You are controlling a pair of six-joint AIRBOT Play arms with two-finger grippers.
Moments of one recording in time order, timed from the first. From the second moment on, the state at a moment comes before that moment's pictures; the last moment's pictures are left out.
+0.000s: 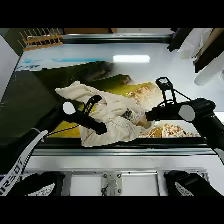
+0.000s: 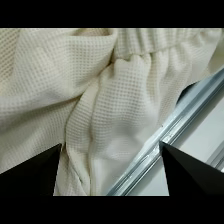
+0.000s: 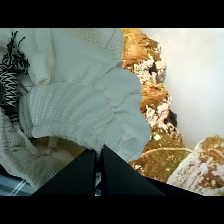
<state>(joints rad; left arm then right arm) -0.40 -1.33 0.89 0.92 -1.05 -1.10 0.32 -0.96 0.95 -1.48 1.11 1.63</state>
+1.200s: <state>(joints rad) -0.44 -0.93 1.87 0.89 -0.99 -1.18 0.26 -0.96 1.94 -1.49 1.13 1.56</state>
